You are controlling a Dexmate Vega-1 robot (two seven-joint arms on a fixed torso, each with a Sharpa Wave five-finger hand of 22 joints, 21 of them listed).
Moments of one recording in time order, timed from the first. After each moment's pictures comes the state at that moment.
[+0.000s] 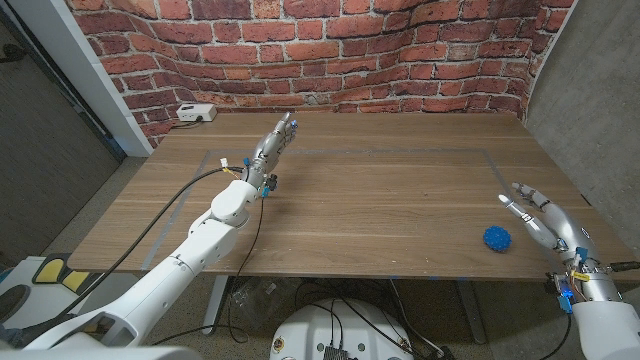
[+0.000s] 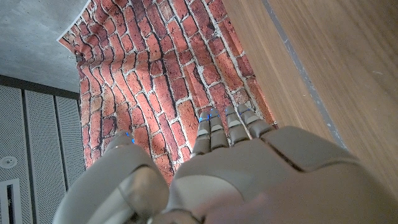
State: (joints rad) left arm 0.90 0.53 0.42 -1.53 -0.47 -0.29 0.10; left_hand 0.35 0.00 0.10 0.05 0.31 0.21 0.08 0.22 0.18 0.22 0.03 0.22 0.19 0.16 0.03 0.20 0.18 0.07 0.03 0.24 0.18; right arm -1.94 -0.40 0.36 -2.11 -0.46 0.23 -0.40; right_hand 0.23 -0.01 0.29 -0.15 0.20 0.30 0.04 0.21 0.19 0.34 0.11 0.25 0.18 0.24 0.07 0.19 0.18 0.36 -0.01 0.23 0.18
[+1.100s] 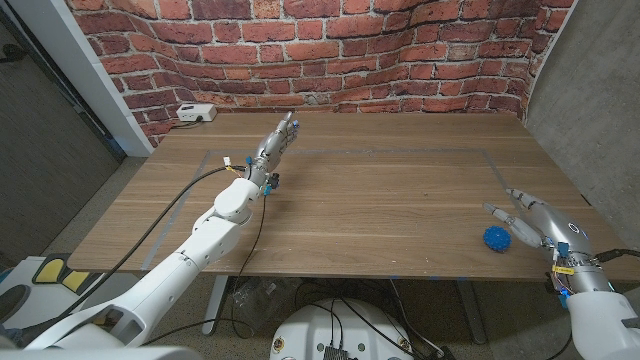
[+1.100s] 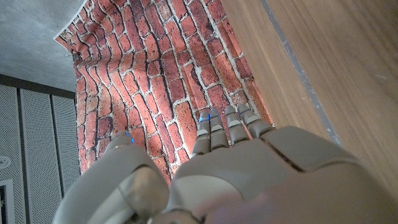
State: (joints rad) left arm 0.87 0.51 0.44 -1.47 -0.47 -0.30 0.09; left_hand 0.35 0.00 0.10 0.05 0.30 0.22 0.08 0.21 0.18 0.22 0.03 0.22 0.19 0.16 0.03 0.20 0.18 0.08 0.04 0.23 0.18; right arm -1.98 -0.48 0.31 -2.24 -0.65 -0.10 -0.33; right_hand 0.27 -0.01 0.30 -0.16 0.20 0.30 0.04 0.21 0.19 0.35 0.11 0.25 0.18 0.25 0.06 0.19 0.18 0.36 -0.01 0.23 0.18
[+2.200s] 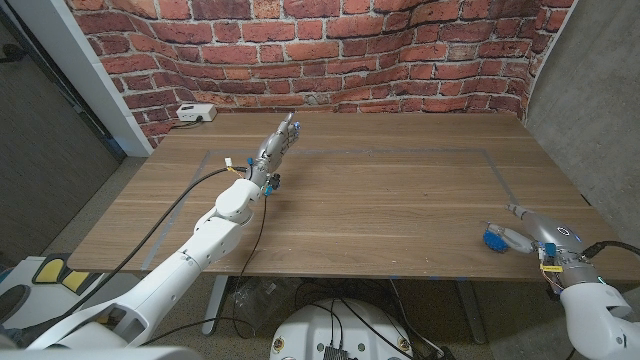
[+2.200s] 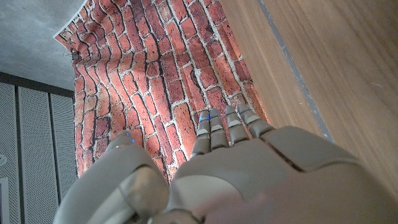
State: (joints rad) left arm 0.86 0.50 0.44 -1.45 -0.49 -0.30 0.07; left_hand 0.34 0.01 0.09 0.05 0.30 0.23 0.08 0.21 0.18 0.23 0.03 0.21 0.19 0.16 0.03 0.20 0.18 0.08 0.04 0.23 0.18; right arm -2.00 -0.59 0.24 -2.35 -0.73 -0.43 -0.16; right_hand 0.39 -0.02 0.33 -0.18 0.20 0.29 0.02 0.20 0.20 0.36 0.09 0.24 0.18 0.31 0.05 0.19 0.18 0.49 0.02 0.25 0.18
